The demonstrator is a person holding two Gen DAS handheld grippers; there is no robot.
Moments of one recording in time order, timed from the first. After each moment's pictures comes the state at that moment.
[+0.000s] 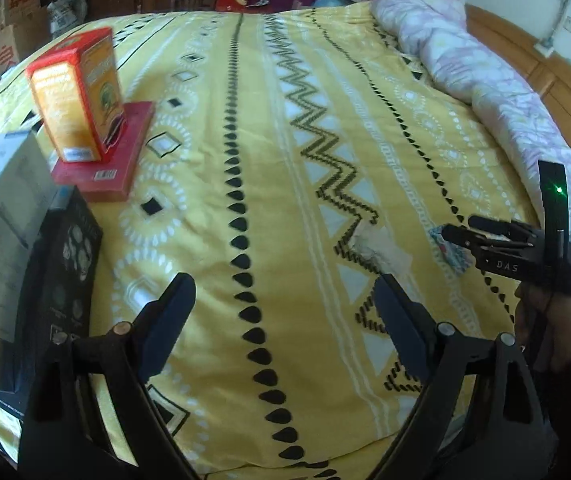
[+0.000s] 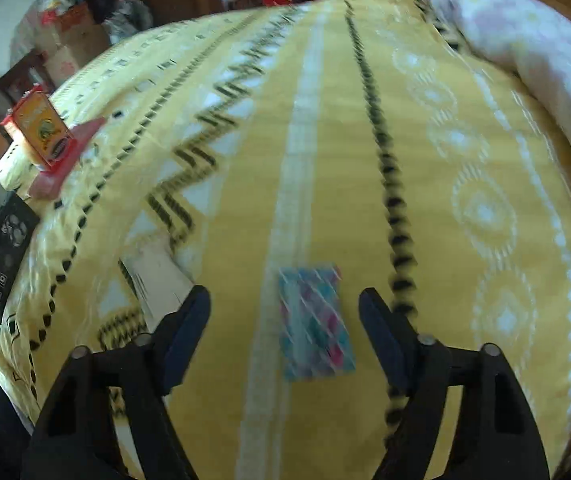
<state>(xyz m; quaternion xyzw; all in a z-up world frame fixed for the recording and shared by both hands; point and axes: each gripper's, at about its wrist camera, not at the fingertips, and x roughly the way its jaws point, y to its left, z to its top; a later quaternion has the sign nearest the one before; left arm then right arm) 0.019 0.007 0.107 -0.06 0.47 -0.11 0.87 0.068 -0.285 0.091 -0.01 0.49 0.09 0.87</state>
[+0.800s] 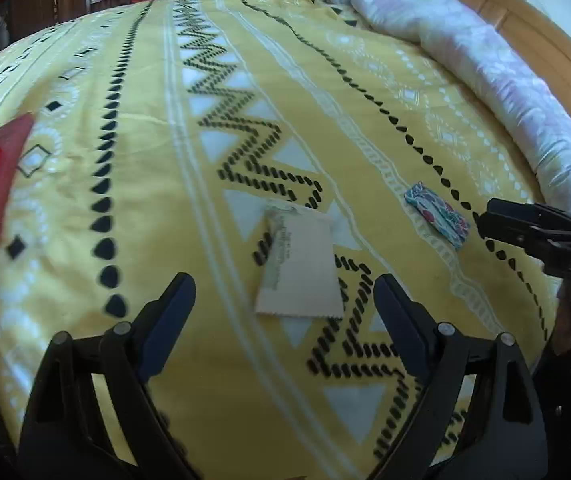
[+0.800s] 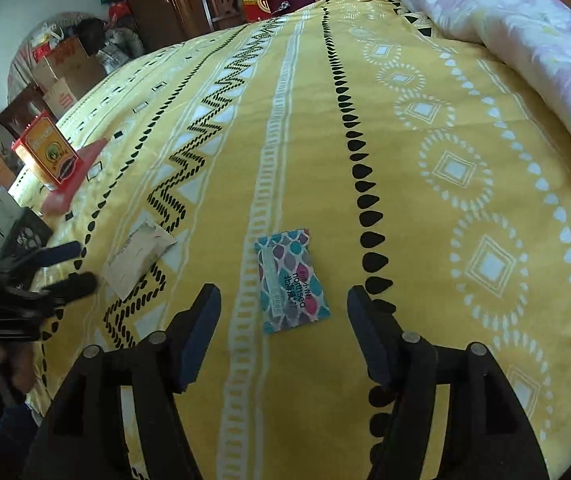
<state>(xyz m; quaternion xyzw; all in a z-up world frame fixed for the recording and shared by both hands) 0.067 -0.077 0.039 0.01 0.49 -0.24 0.84 0.027 -0.324 0.087 0.07 0.48 0.07 0.87</state>
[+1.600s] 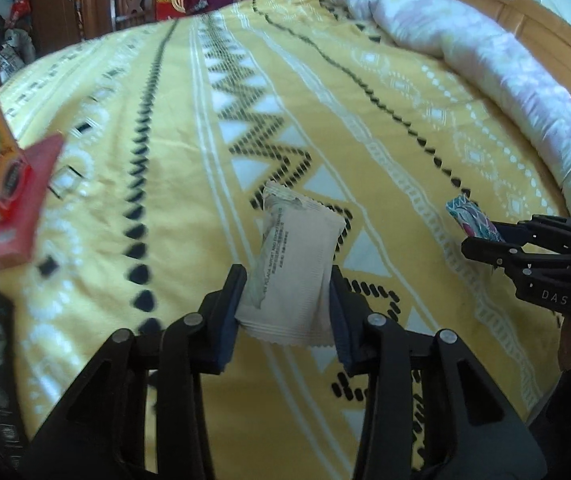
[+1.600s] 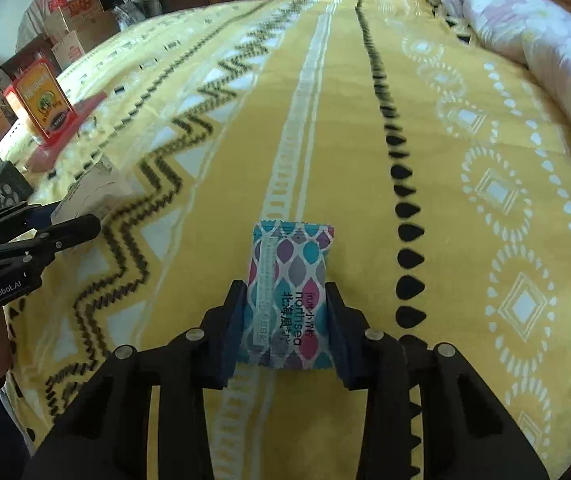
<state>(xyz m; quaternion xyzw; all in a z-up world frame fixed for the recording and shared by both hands) 0.064 -0.062 0.063 0.02 0.45 -0.18 0.88 0.051 -0.301 0.069 -0.01 0.50 0.09 0.86</state>
